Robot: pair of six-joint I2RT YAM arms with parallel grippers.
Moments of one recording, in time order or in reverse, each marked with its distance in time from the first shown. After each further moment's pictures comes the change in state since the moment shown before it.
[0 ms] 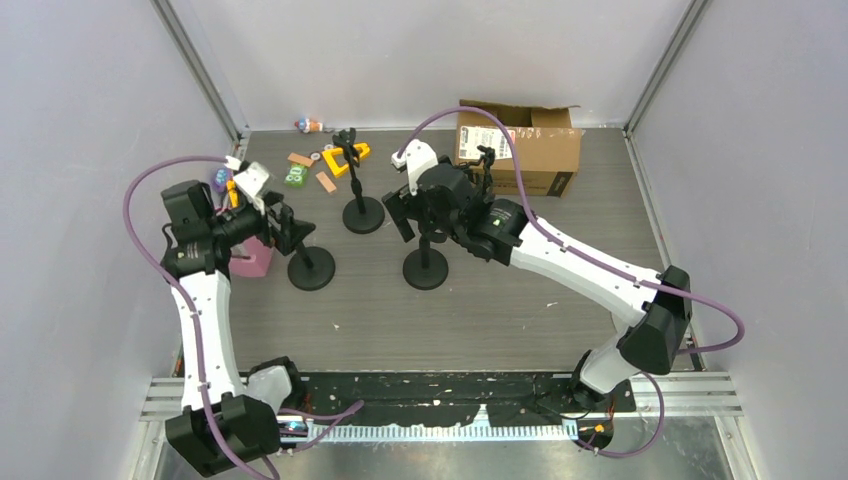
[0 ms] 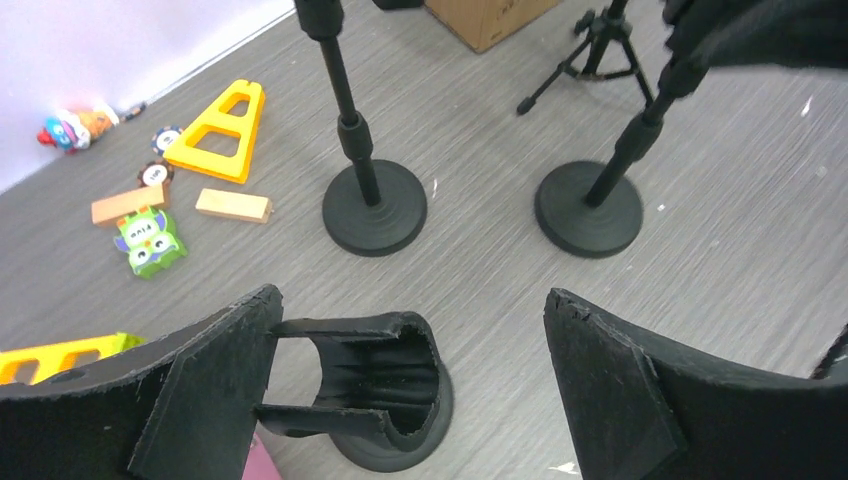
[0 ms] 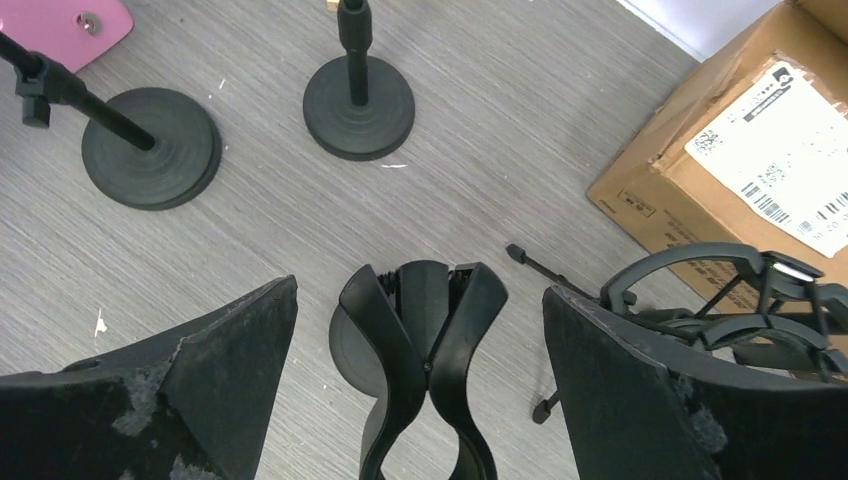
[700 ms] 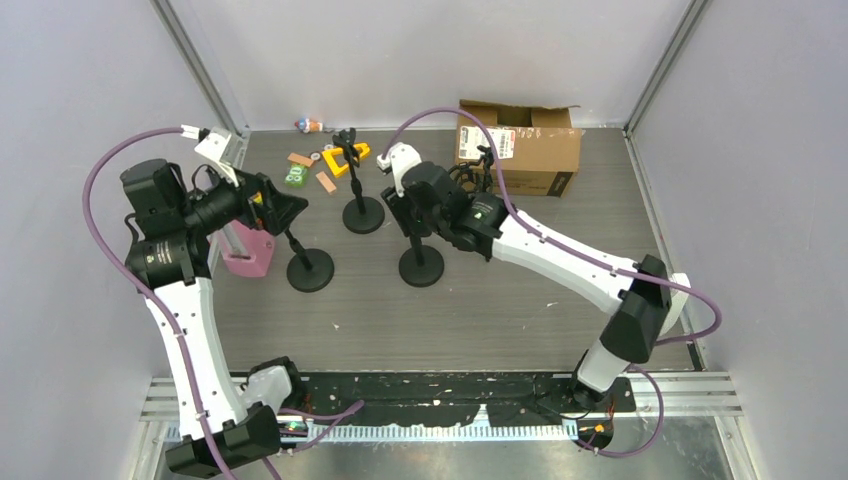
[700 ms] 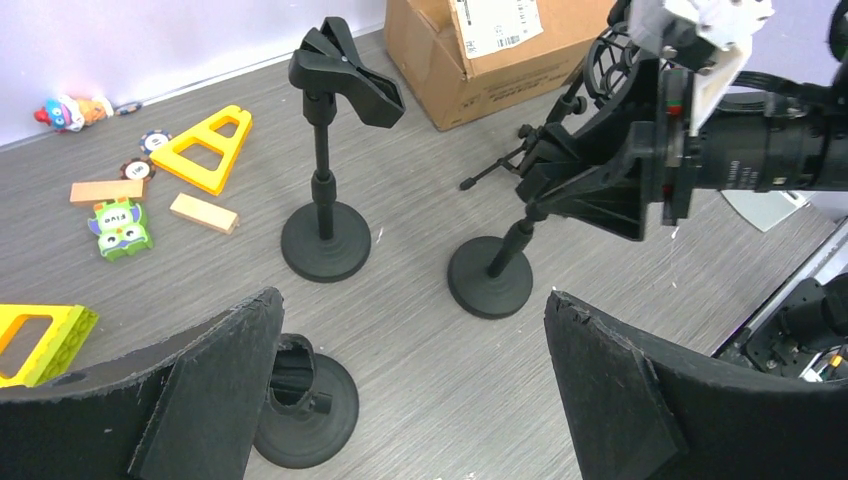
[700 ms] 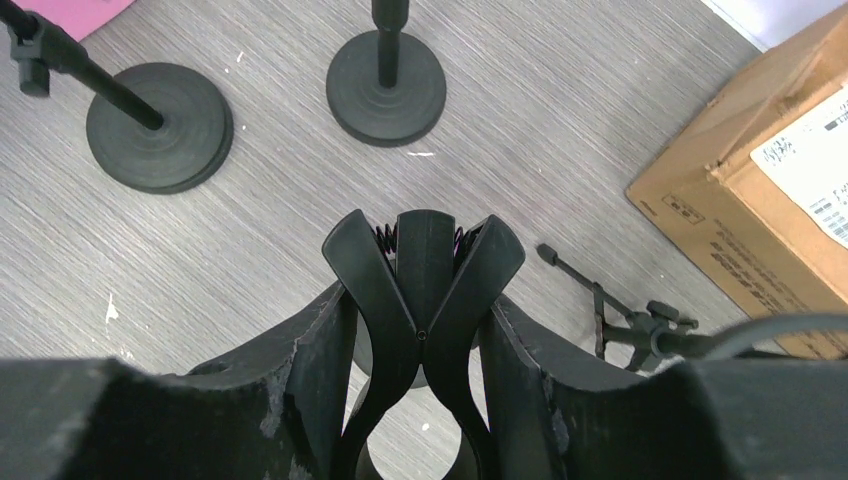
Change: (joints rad) left arm 0.000 0.005 0.375 -0.216 -0.055 -0.395; right arm 0.003 0.083 0.049 -0.038 -0.057 0.011
